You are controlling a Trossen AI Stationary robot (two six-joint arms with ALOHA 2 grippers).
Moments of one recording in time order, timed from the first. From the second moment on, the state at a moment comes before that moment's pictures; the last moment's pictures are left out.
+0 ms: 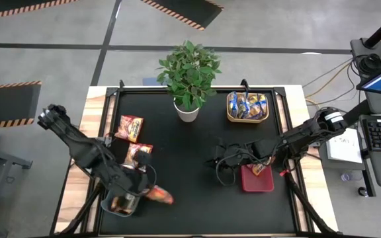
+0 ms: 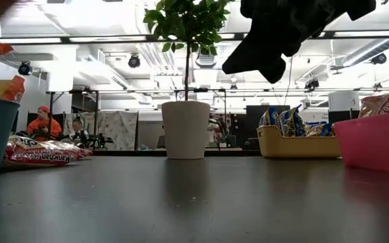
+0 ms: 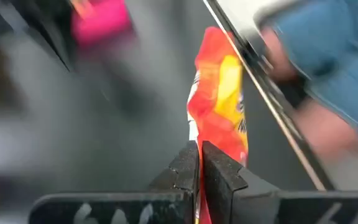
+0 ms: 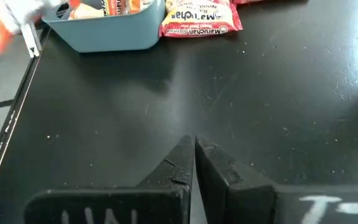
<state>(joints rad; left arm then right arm) -0.69 1.34 1.41 -0.96 -0.26 -0.18 0.28 1.51 0.86 0.09 0.21 0.39</state>
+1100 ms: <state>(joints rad) -0.75 1.34 1.32 -1.32 0.16 -0.80 0.28 1.51 0.86 0.09 0.21 0.39</state>
